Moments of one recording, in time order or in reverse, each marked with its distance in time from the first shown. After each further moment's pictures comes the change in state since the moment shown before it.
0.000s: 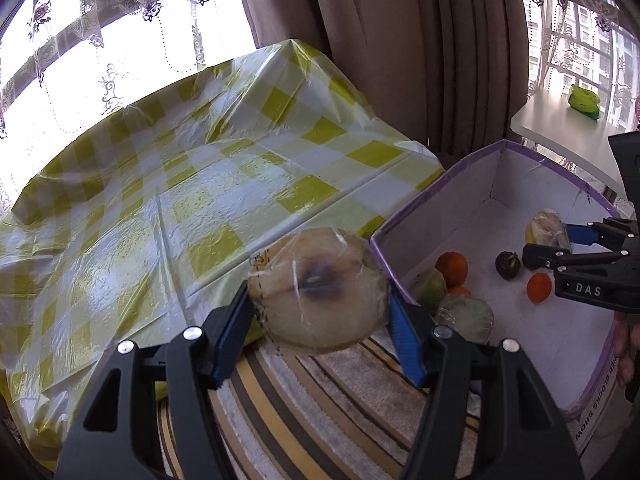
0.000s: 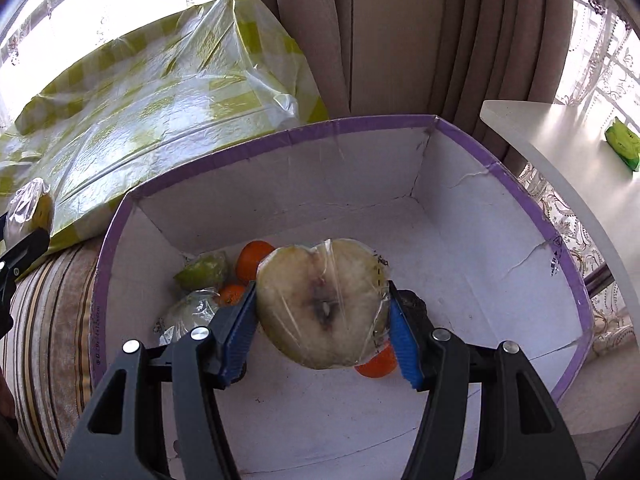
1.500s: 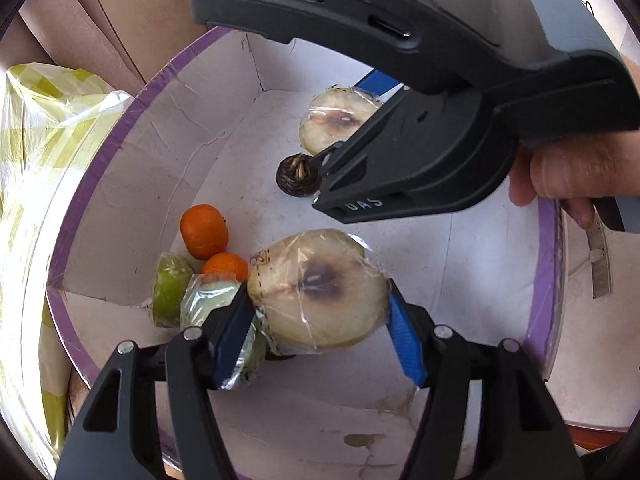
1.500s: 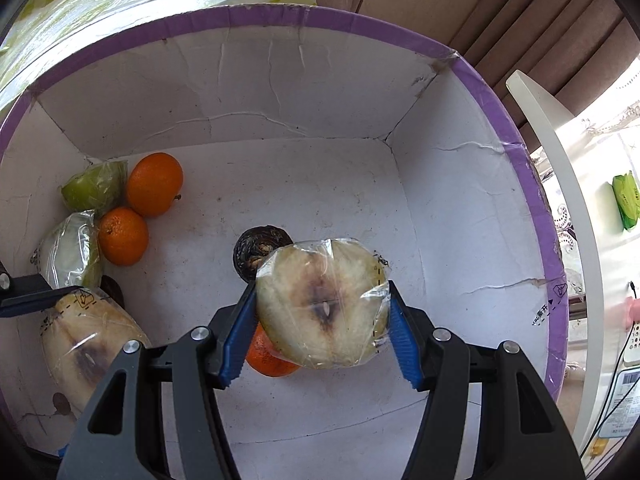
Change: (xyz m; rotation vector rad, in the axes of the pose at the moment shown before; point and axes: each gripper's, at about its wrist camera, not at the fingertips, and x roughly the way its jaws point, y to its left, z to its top) left arm 0.085 -0.167 -0.014 0.496 0.309 -0.458; right arm 0.079 -0.022 0.011 -0.242 0.305 -0.140
